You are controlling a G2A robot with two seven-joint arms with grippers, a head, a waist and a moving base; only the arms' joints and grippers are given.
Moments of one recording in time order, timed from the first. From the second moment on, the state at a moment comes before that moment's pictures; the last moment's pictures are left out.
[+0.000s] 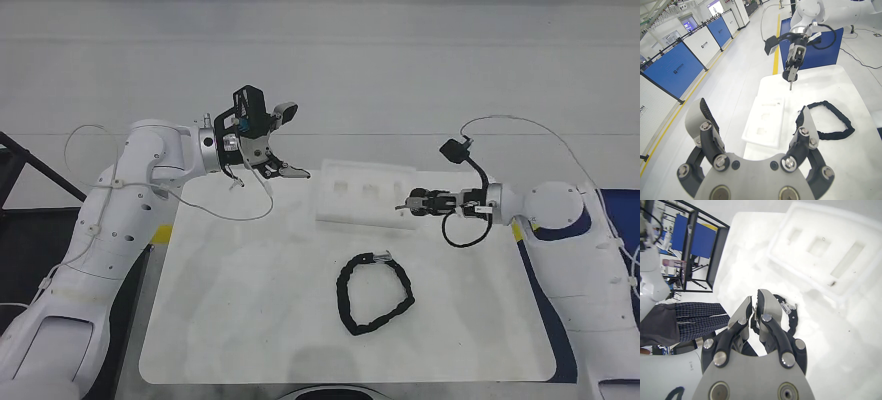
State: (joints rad) left arm 0.70 -0.90 -1.04 -1.43 1.03 -1.01 -0.03; right arm -0.98 -1.09 1.33 -1.45 -0.07 -0.22 1.26
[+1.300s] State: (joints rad) left arm 0.73 -0.93 -0.93 -1.38 1.07 -0.93 -0.07; right arm -1.18 -1.05 1.58 -1.58 0.14 -0.27 1.20
